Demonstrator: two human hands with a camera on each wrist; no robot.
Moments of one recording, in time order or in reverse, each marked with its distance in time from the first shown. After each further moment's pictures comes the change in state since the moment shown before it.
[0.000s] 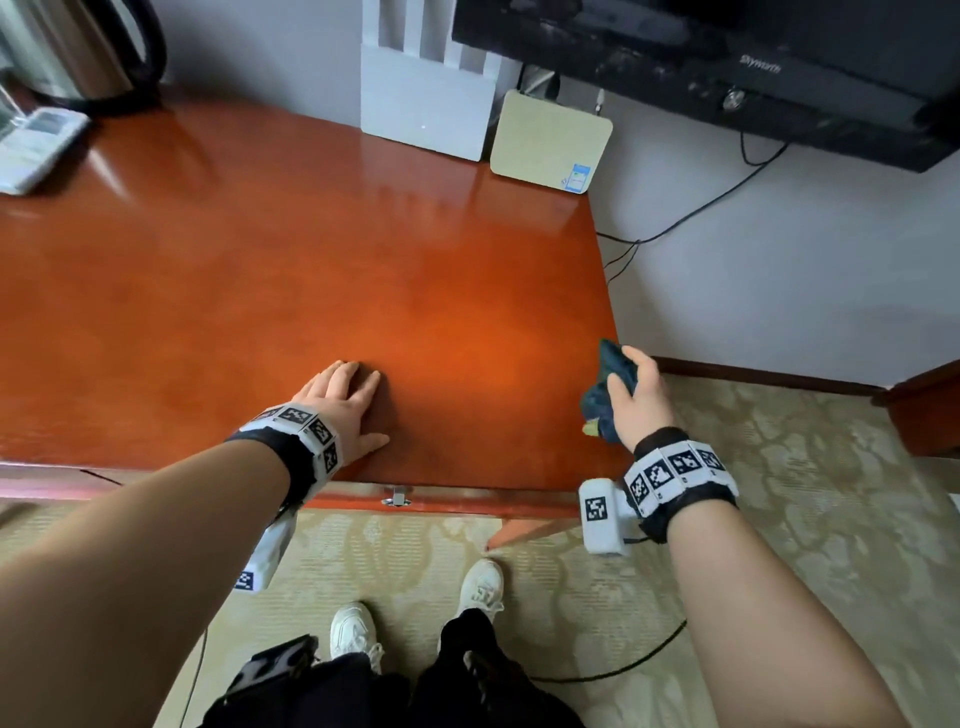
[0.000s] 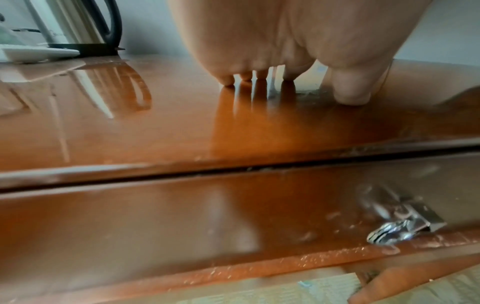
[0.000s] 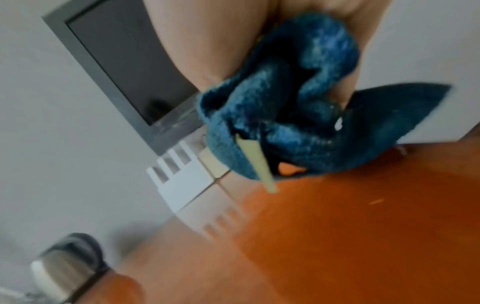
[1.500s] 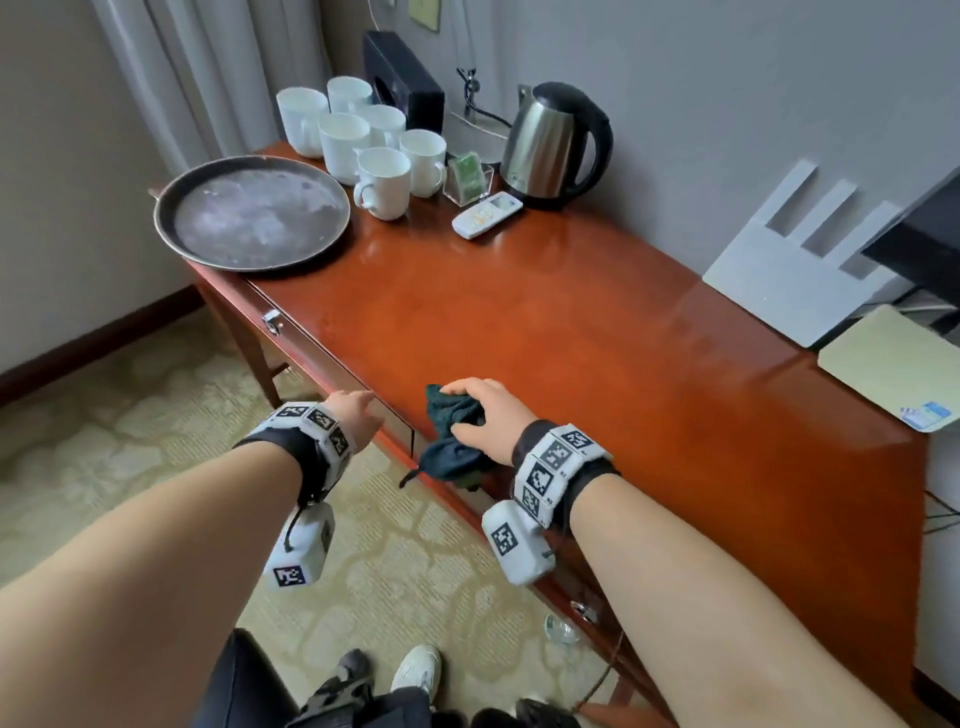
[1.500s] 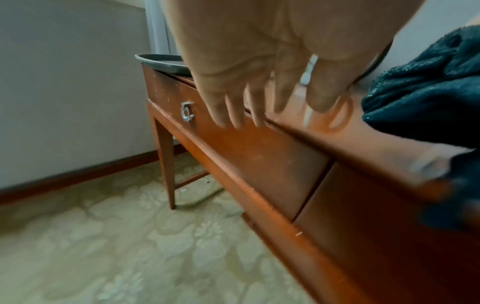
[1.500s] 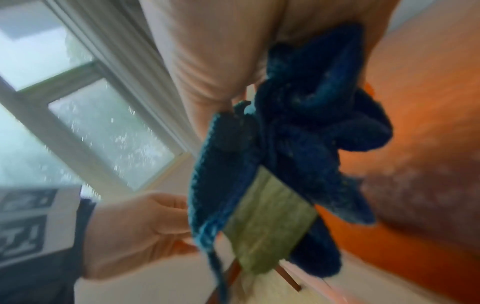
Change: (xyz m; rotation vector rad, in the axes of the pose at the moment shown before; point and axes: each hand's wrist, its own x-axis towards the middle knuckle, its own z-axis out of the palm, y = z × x) left_hand -0.136 -0.206 0.038 -0.711 0.160 -0.737; right_hand -0.132 -0.268 0.237 -0.376 -1.044 -0.923
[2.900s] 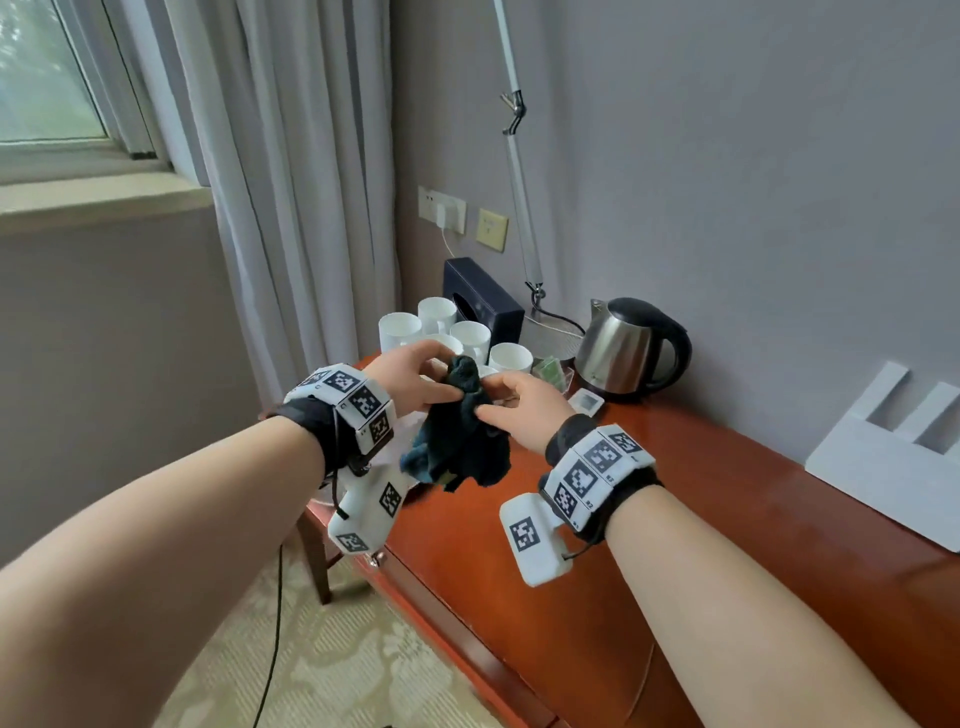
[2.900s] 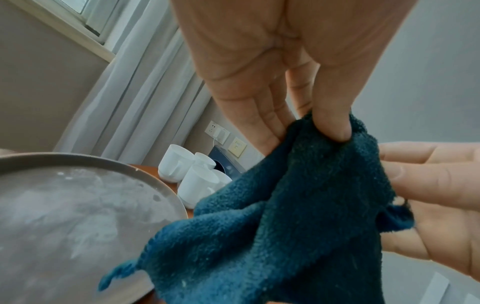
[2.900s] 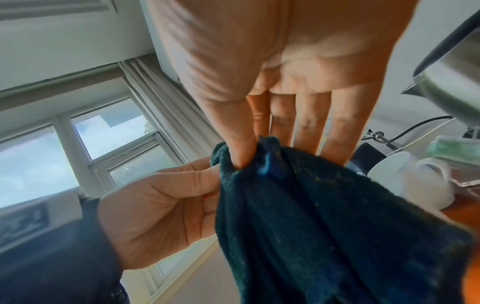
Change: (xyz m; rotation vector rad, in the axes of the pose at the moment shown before) left_hand 0.084 -0.030 -0.284 -0.637 0.206 0.452; right_hand 0.177 -0.190 -0.115 0.196 0.362 -0.108
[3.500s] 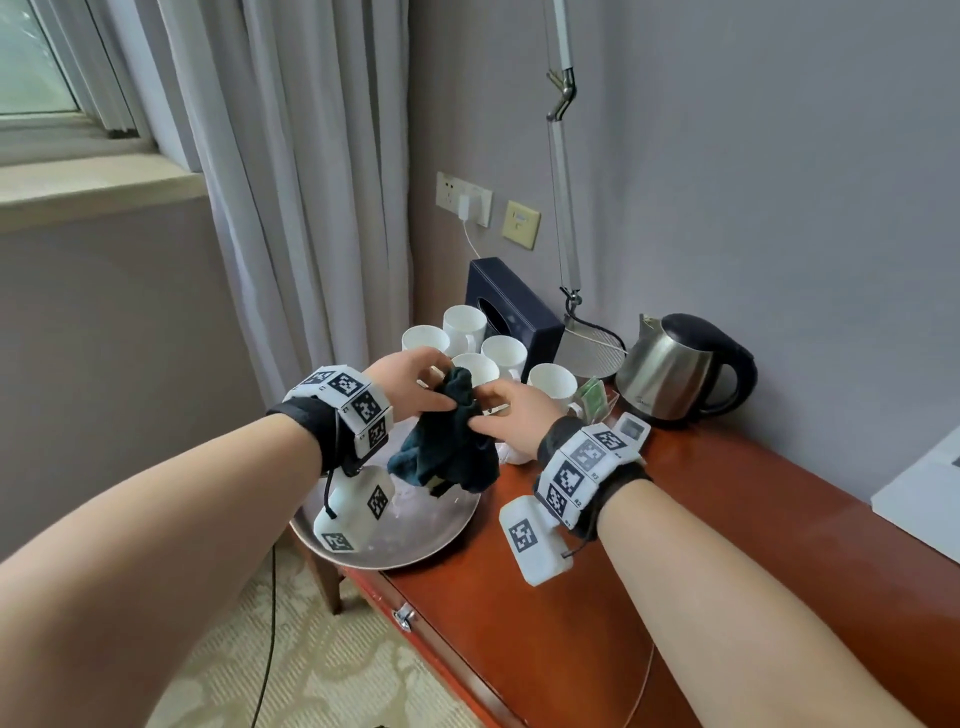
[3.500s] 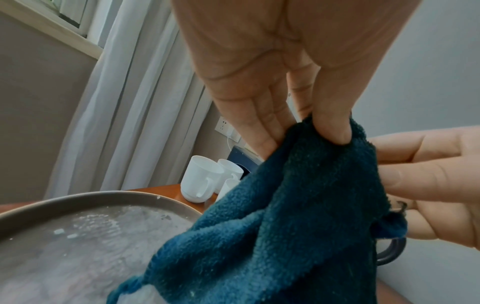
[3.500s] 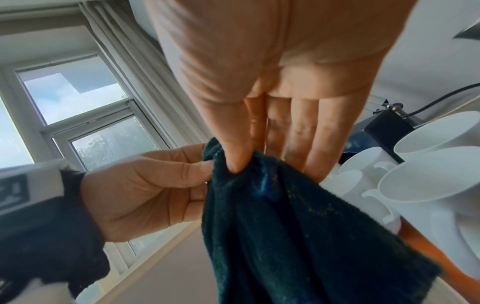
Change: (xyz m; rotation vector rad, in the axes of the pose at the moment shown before) left_hand 0.092 -0.042 -0.070 0.250 -0.058 -0.075; right_hand 0.116 -0.023 0.035 -0.122 -0.134 0.092
